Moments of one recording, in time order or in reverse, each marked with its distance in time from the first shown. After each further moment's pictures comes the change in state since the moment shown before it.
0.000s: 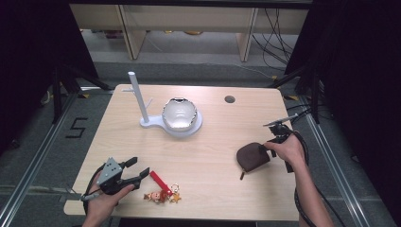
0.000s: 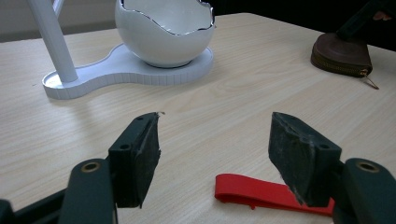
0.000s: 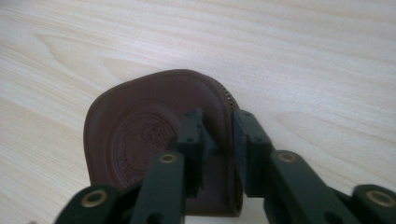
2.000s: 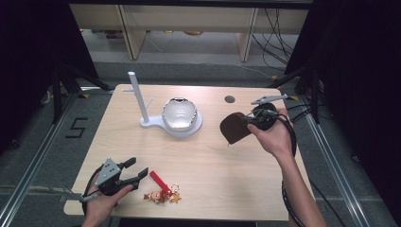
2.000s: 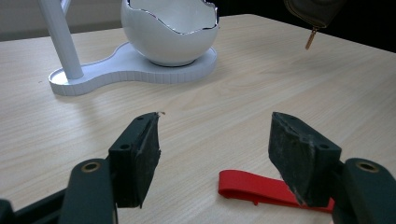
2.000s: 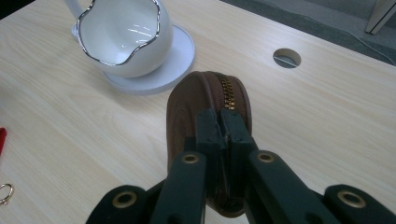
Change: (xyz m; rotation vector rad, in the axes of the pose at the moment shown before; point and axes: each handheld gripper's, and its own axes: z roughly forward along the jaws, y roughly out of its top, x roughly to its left) left arm 0.002 -0.003 -0.003 -0.004 0.010 -0.009; right arm 0.109 0.025 -0.077 -0.393 -0.014 -0.343
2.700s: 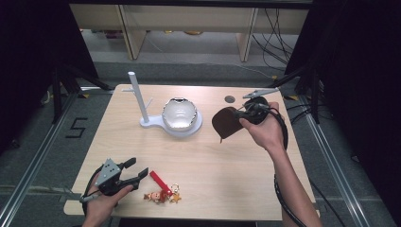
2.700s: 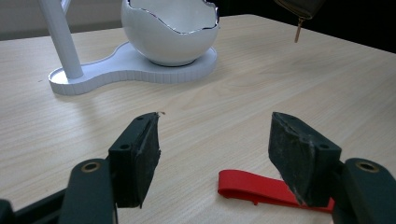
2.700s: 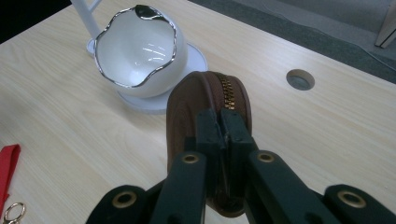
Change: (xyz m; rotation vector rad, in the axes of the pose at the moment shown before) left arm -0.001 -0.001 0.000 -0.002 0.001 -0.006; right arm 0.012 0.022 0.009 -0.015 0.026 -0.031
